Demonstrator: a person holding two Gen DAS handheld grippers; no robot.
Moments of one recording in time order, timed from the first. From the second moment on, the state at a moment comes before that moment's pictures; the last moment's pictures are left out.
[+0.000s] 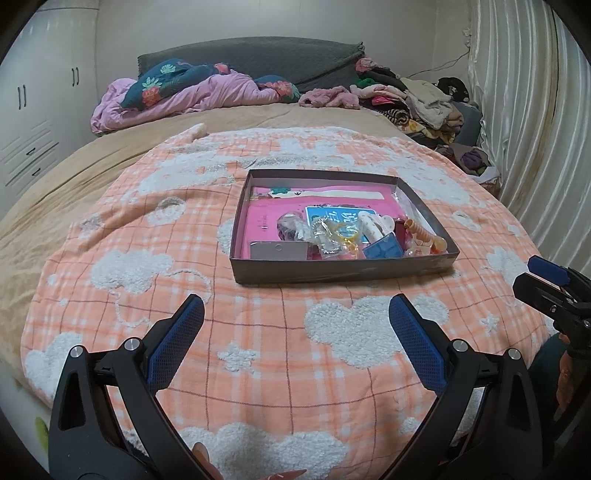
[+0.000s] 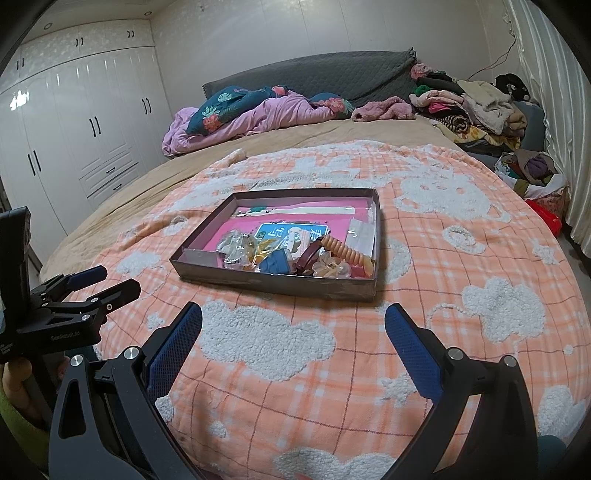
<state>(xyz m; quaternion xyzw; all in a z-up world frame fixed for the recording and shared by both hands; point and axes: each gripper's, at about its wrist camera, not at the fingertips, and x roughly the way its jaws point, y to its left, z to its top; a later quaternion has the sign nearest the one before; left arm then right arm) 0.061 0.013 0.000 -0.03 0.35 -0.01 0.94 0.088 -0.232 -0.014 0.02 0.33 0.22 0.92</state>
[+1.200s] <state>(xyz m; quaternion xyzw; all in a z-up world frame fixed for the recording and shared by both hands) 0.080 0.051 -0.018 -0.08 0.36 0.04 0.93 0.124 -0.267 -0.031 0.04 0.34 0.14 0.93</state>
